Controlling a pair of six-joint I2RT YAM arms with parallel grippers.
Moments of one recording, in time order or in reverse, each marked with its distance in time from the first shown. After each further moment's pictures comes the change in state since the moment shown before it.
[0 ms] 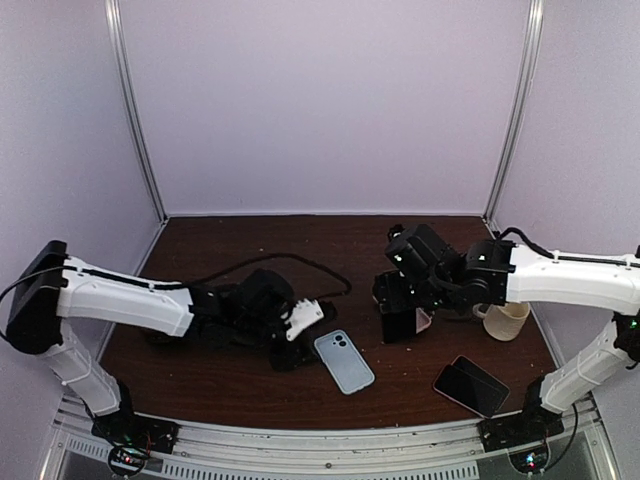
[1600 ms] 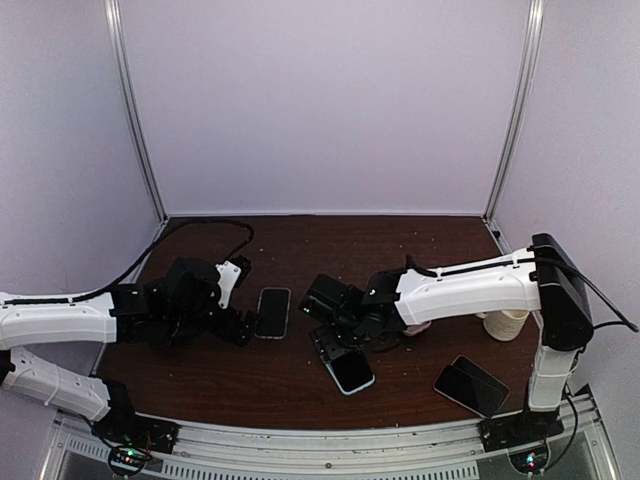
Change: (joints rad) left arm 0.173 -0.497 -0.251 -0.086 -0.405 -0.321; right arm 0.149 0.518 0.276 -0.042 -0.169 -0.026
